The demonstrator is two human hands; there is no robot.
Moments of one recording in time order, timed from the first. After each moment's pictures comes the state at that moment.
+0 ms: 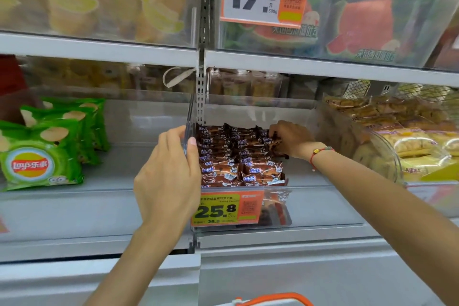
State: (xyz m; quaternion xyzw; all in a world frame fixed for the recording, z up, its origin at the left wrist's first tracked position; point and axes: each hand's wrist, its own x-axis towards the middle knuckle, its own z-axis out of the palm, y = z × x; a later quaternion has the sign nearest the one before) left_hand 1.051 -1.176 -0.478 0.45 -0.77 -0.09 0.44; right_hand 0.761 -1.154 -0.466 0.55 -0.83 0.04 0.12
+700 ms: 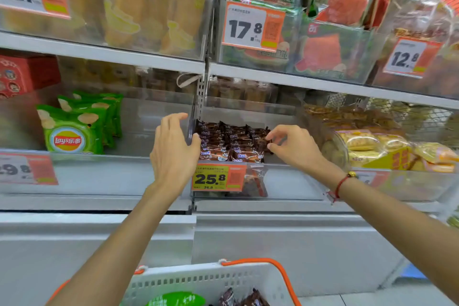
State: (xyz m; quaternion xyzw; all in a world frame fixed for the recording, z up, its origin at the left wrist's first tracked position) left_hand 1.073 -1.159 -0.460 0.42 -0.74 -0.22 0.47; right_hand 0.867 -1.041 -0.428 0.50 -0.82 0.26 0.11
